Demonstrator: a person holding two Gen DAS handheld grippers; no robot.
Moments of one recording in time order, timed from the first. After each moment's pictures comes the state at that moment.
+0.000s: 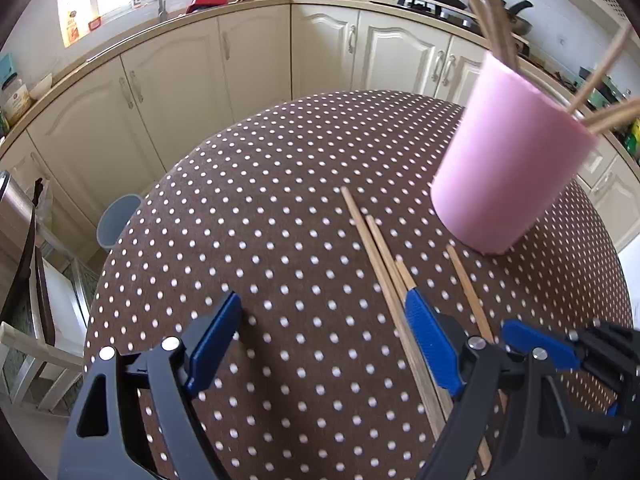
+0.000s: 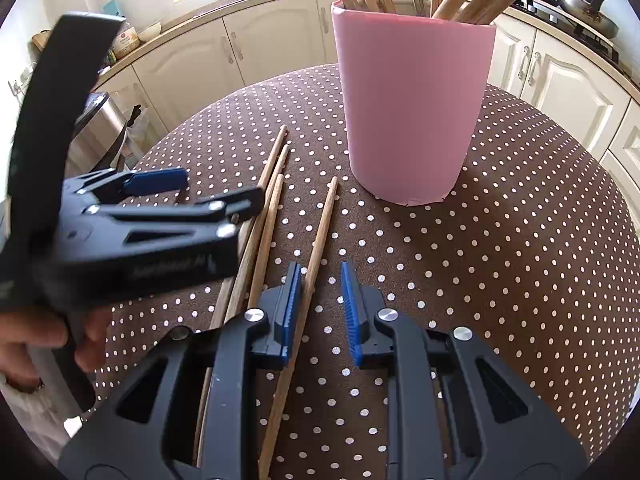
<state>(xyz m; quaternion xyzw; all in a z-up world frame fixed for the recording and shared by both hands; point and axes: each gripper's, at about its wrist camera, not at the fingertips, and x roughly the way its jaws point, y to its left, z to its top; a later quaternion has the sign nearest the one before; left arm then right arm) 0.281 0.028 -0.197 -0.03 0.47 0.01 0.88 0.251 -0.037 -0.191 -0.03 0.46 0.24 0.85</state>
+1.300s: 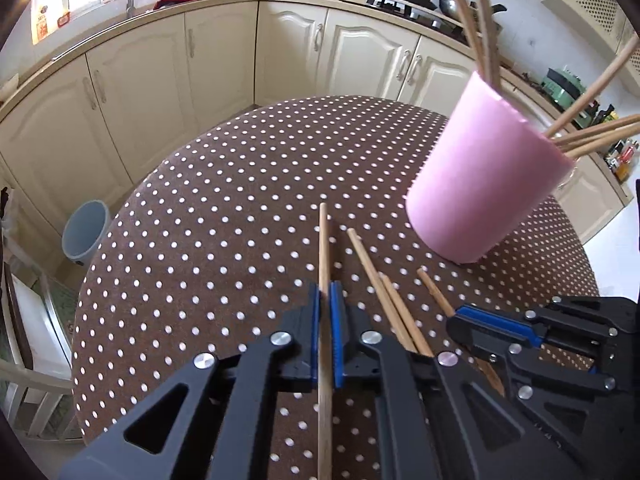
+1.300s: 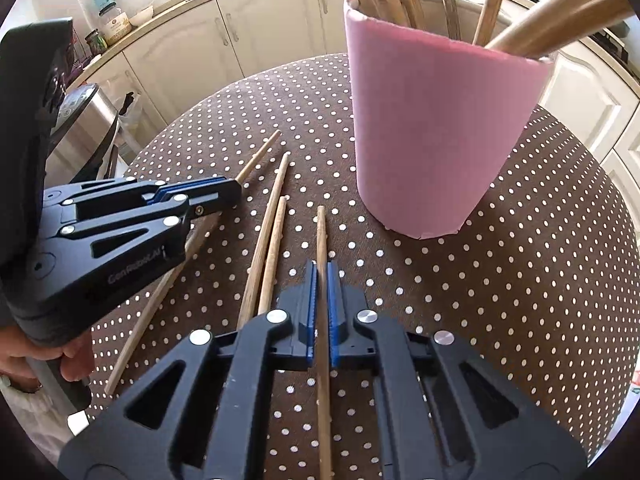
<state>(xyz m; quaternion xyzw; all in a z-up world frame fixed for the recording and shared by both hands) 0.293 0.050 -0.188 -0.05 0.47 -0.07 0.88 0.291 -0.006 -0.180 -0.05 0.50 0.23 0.83</state>
